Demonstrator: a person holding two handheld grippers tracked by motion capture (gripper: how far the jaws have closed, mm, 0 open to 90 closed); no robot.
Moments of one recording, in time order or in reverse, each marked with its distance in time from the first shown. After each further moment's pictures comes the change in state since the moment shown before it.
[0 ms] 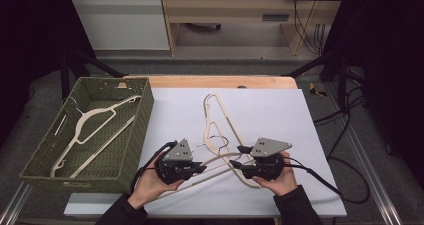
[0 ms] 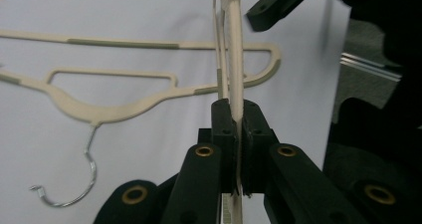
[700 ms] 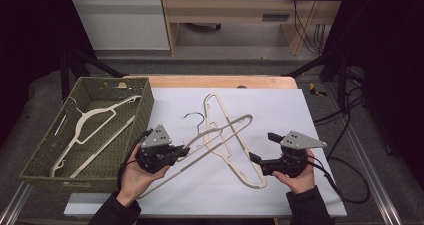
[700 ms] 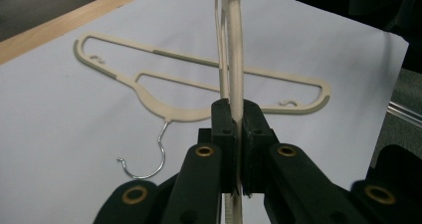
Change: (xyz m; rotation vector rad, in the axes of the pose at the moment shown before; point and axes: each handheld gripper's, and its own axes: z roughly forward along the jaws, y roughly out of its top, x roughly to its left) left arm 0.020 0.002 -0.045 -0.113 0.170 -0.134; right arm -0.029 -0.016 -0.040 -0.147 -0.150 0.204
